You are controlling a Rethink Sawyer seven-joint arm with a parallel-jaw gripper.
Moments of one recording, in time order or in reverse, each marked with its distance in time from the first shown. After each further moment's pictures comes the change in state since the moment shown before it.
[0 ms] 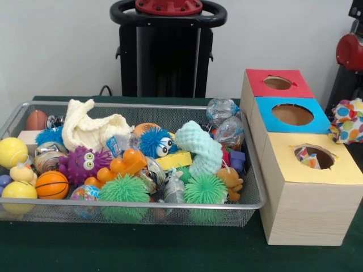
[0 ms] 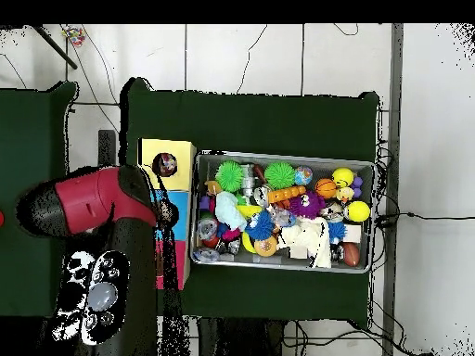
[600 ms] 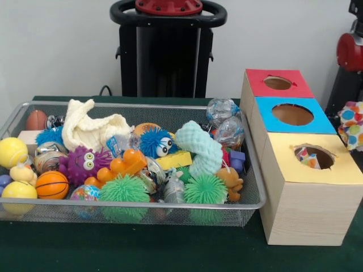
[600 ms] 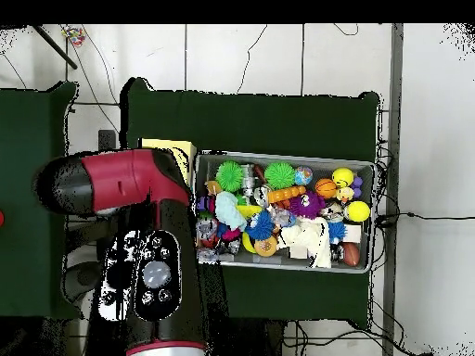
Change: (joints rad) arm -0.159 -0.043 0.131 0.008 0.045 0.010 0.000
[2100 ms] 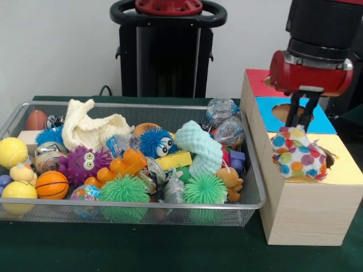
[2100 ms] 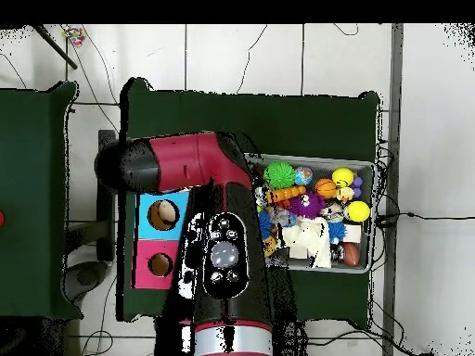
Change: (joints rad) arm -0.149 0.023 0.020 -0.031 -0.154 -0.081 0.000
